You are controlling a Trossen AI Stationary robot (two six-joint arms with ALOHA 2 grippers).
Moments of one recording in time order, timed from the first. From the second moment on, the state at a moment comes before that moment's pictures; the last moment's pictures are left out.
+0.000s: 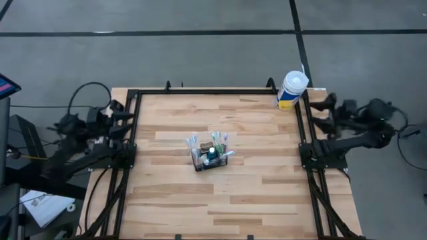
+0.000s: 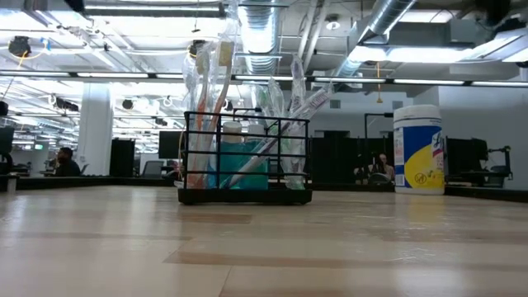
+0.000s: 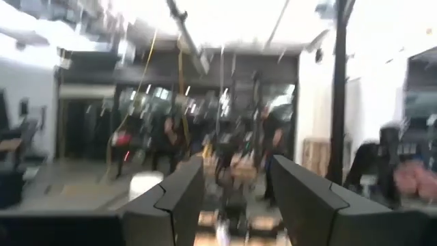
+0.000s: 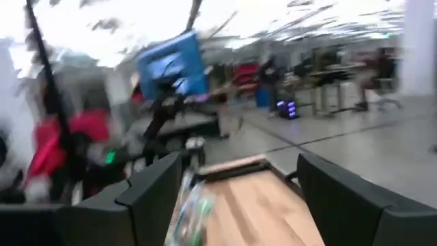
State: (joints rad) left arm 0.51 0.00 0.51 -0.12 0.37 -0.21; right arm 0.19 0.01 0.76 -0.58 0.38 0.05
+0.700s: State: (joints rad) left arm 0.51 0.01 0.01 0.33 0.63 -0.33; right arm 0.15 0.01 0.15 -0.09 0.41 0.07
